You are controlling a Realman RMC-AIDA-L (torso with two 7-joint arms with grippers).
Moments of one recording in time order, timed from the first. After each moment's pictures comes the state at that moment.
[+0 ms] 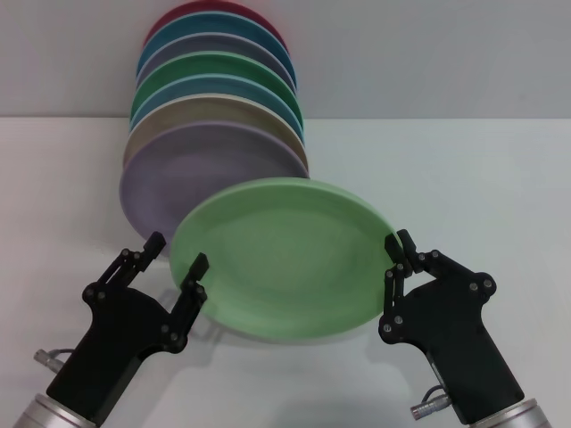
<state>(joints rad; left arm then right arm) -0.23 -2.07 -0.24 -0.38 2.18 1.50 0.06 0.14 2.09 0.15 0.81 -1.95 -1.43 -0.70</state>
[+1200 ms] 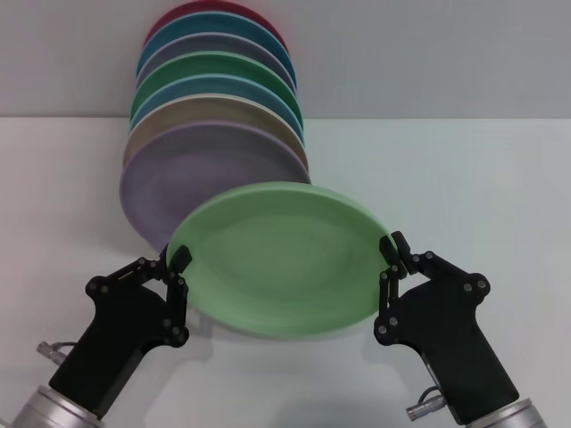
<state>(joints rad) -0.24 -2.07 -0.25 -0.38 2.18 1.47 0.06 0.15 2.09 0.15 0.82 -1.95 -1.41 -0.70</state>
